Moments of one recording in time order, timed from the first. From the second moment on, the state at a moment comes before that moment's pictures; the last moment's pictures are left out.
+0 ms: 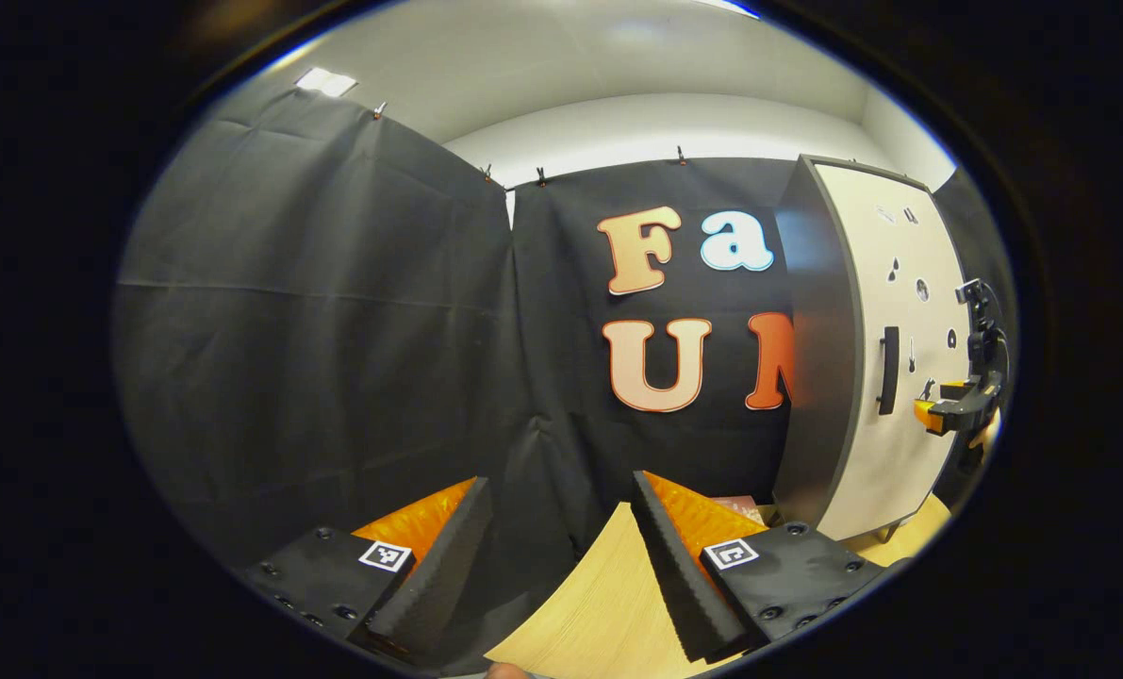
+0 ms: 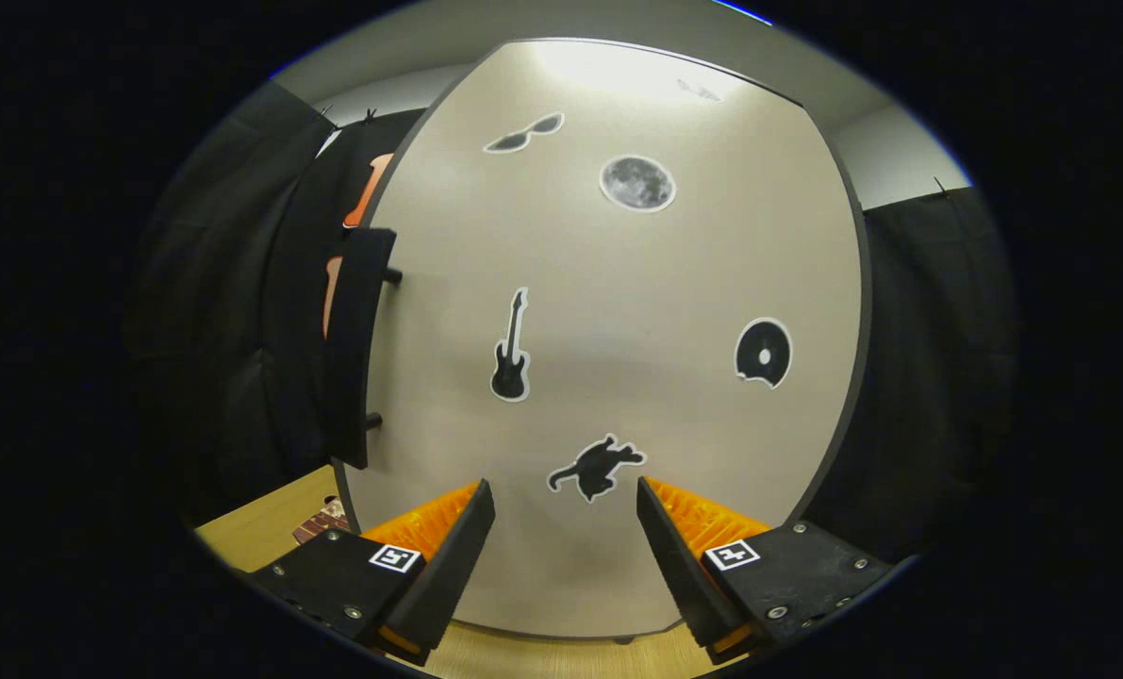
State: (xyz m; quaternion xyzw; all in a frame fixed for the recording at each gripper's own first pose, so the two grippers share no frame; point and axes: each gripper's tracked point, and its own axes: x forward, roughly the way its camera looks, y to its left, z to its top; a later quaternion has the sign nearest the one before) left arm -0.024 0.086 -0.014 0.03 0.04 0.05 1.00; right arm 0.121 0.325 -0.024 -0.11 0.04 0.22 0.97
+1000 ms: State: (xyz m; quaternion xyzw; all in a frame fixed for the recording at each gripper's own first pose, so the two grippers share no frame) left arm 0.020 0.046 0.114 -0.01 -0.04 -0.04 1.00; right arm -0.046 0.131 0.130 -0.04 -0.01 0.15 0.99
